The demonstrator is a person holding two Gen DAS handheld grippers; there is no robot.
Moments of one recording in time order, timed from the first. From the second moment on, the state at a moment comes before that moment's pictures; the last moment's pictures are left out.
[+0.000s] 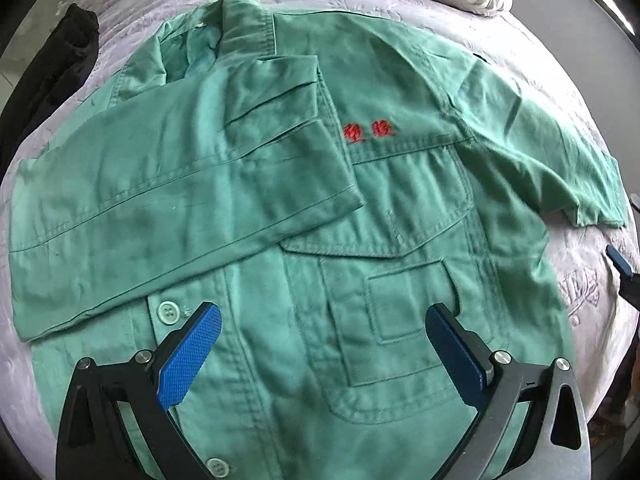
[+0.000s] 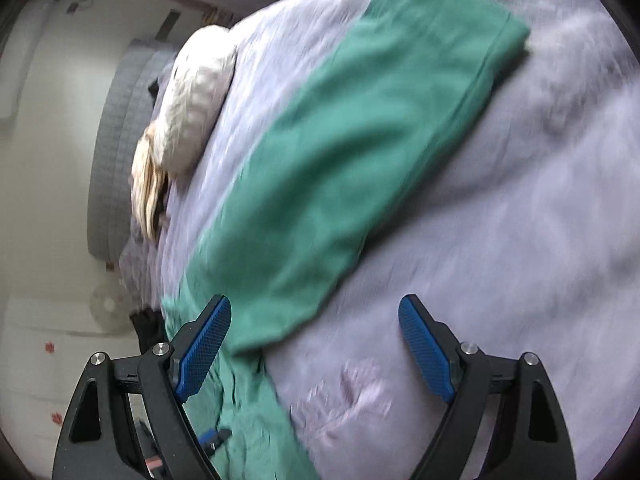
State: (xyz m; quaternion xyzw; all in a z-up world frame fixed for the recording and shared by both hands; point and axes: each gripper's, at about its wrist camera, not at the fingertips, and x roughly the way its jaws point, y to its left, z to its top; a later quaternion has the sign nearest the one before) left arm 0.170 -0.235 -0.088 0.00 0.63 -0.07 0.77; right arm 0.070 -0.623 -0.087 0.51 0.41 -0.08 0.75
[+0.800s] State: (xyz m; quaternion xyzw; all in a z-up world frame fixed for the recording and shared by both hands) left arm 0.195 -0.246 -0.076 -0.04 0.60 -0.07 0.79; right arm 0.120 -0.686 -0.074 0.55 0.34 -0.09 0.76
